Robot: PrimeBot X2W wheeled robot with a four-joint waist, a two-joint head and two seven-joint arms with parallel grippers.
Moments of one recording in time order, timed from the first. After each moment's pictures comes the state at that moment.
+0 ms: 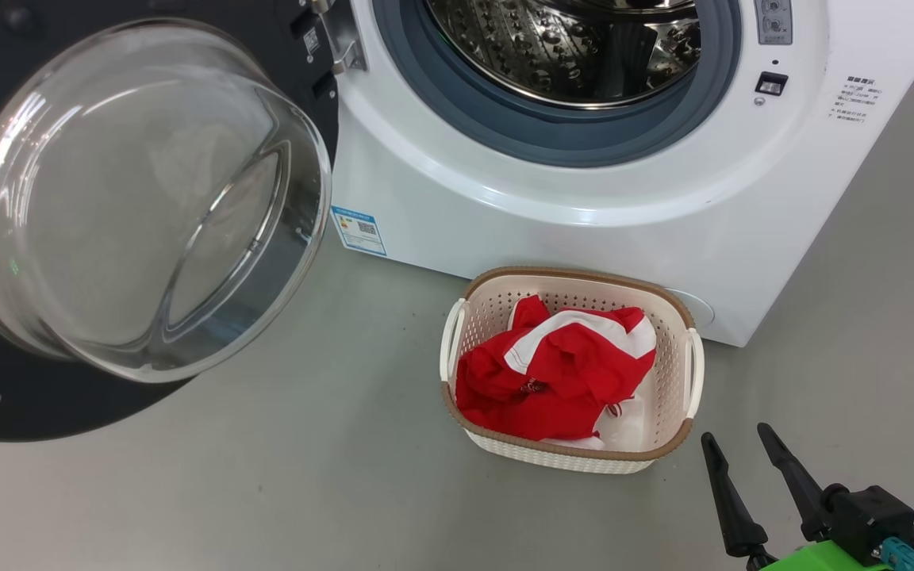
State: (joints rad) left arm -0.81 0.55 0.26 1.02 -0.94 -0.12 0.31; right arm 0.07 -0.07 0.04 0.22 0.30 0.12 -0.26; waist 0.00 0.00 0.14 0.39
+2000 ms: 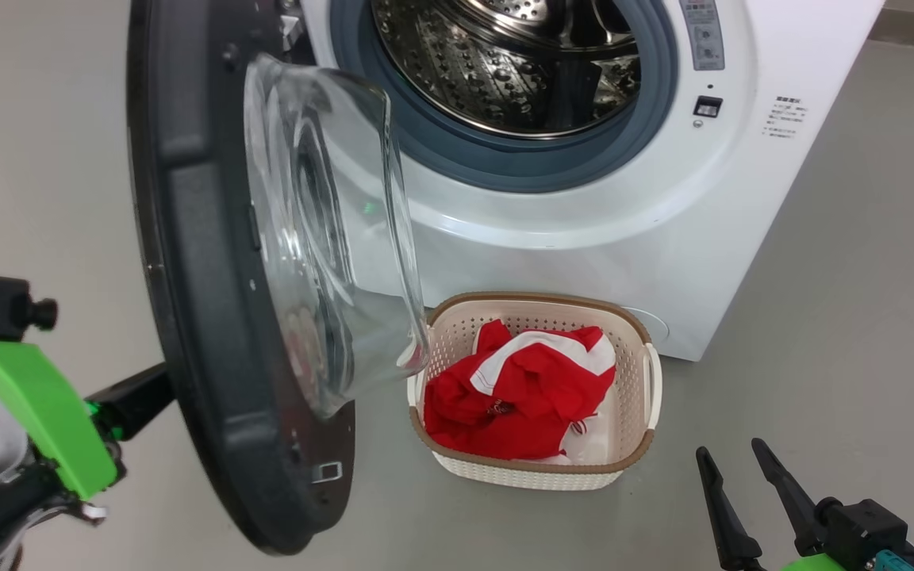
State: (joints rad) left arm -0.43 0.66 -0.29 0.06 -1.41 -0.12 0.58; right arm 0.10 -0.05 0.04 0.23 0.30 0.12 -0.26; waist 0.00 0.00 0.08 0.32
